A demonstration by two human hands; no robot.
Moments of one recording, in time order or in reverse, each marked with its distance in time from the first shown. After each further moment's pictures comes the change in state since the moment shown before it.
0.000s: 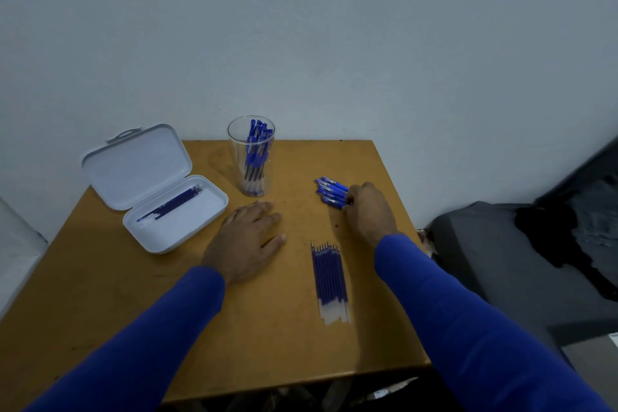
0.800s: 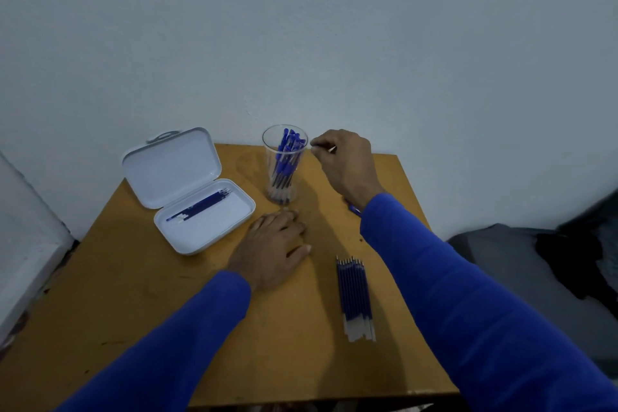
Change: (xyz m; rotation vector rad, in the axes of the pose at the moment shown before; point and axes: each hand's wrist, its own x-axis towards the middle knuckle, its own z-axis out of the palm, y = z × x) left_hand 0.001 -0.003 0.006 0.004 0.024 0.025; right_hand 0.027 -0.136 -0.064 0.351 0.213 -0.324
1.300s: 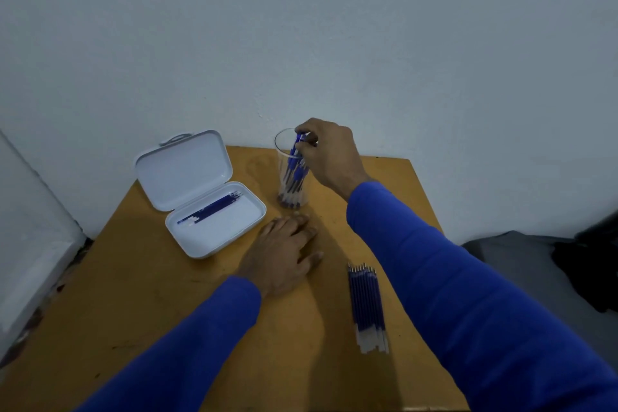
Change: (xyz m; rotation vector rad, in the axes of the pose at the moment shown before) left_hand 0.001 0.000 -0.003 0.030 -0.041 -0.027; right_hand 0.025 -0.030 0.028 0.042 -0.103 -0.036
